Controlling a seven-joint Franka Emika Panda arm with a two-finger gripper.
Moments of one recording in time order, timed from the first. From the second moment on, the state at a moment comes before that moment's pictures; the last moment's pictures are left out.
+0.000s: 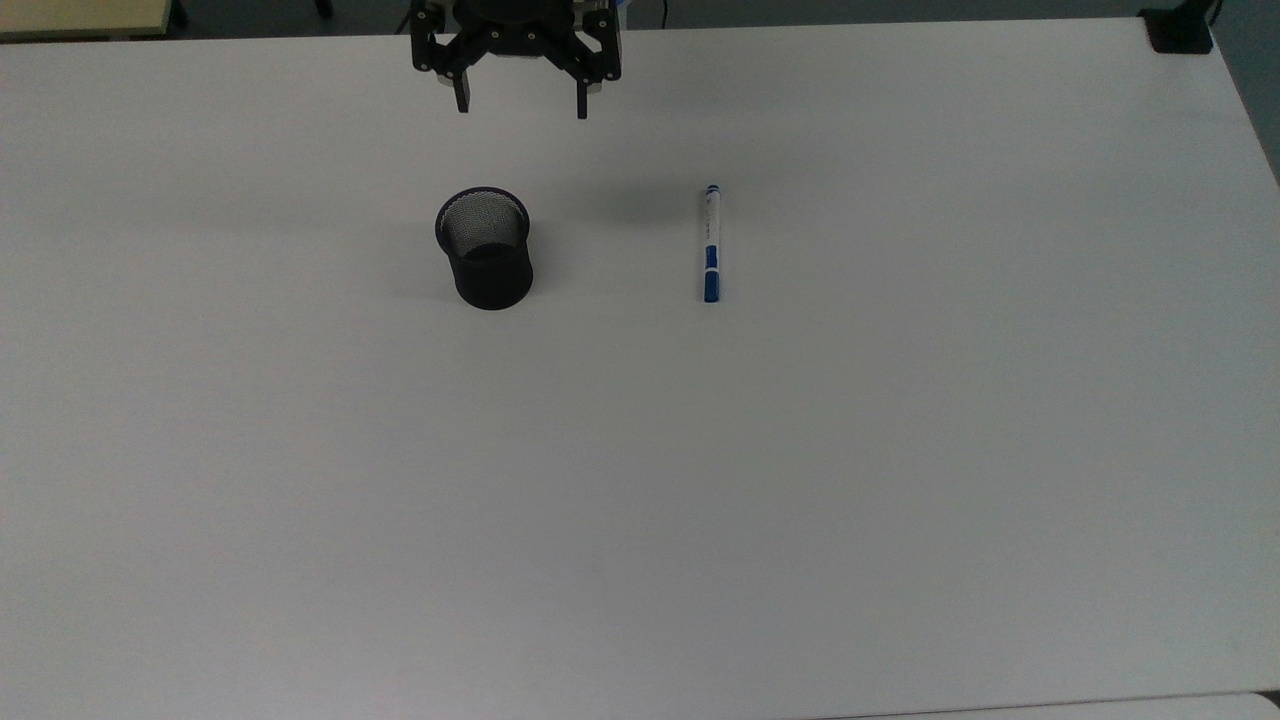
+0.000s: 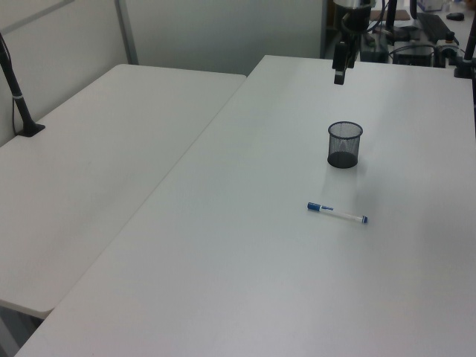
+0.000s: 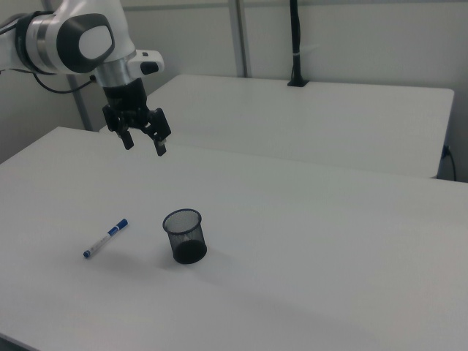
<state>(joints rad) -0.04 0.00 0.09 -1.74 -0.04 1.80 0.06</state>
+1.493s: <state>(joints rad) 0.08 0.10 0.11 -1.82 -0.04 1.80 0.16</state>
